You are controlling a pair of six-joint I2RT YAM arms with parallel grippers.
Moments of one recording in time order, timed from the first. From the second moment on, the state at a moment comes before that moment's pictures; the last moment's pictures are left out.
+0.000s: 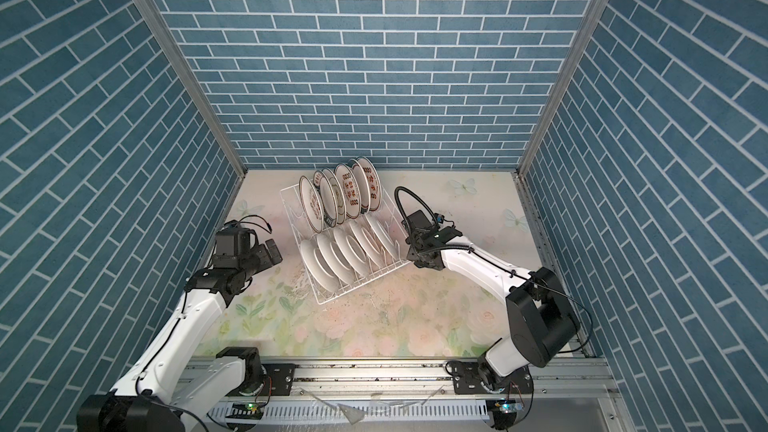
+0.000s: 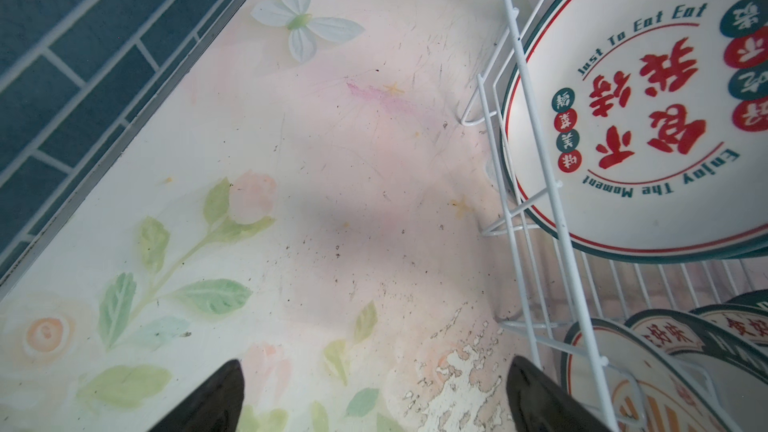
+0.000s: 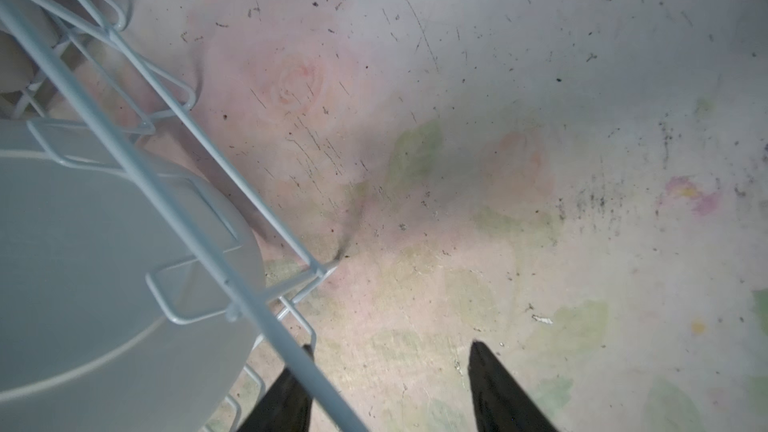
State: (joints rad) left arm -0.04 0.95 0.67 -0.52 -0.16 -0.44; right arm 0.68 1.52 1.05 -0.69 0.23 0.89
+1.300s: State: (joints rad) left arm -0.04 0.92 0.70 -0.59 -0.18 -0.44; right arm 0.43 1.80 1.43 -0.99 0.19 0.45
